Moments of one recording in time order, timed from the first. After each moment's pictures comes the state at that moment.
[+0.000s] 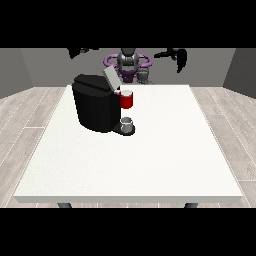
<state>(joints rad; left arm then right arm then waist) -0.59 0.09 0.37 -0.73 -0.26 -0.27 -0.23 -0.14 -0.16 -0.08 -1.43 -0.08 -0.05 0.02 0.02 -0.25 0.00</state>
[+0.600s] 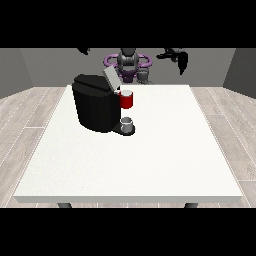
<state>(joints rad) -0.45 0.03 0.32 -0.92 -0.16 -0.31 -0.20 -0.24 -0.19 -0.04 -1.47 -0.06 0.01 0.07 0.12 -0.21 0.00</state>
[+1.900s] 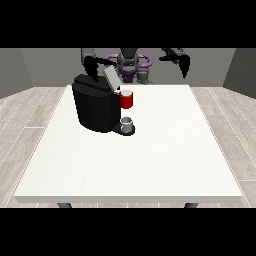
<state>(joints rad) -0.25 0.06 0.19 -1.37 0.01 -0.25 -0.06 -0.50 -0.17 -0.09 -1.17 -0.03 0.06 -0.04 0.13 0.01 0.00</state>
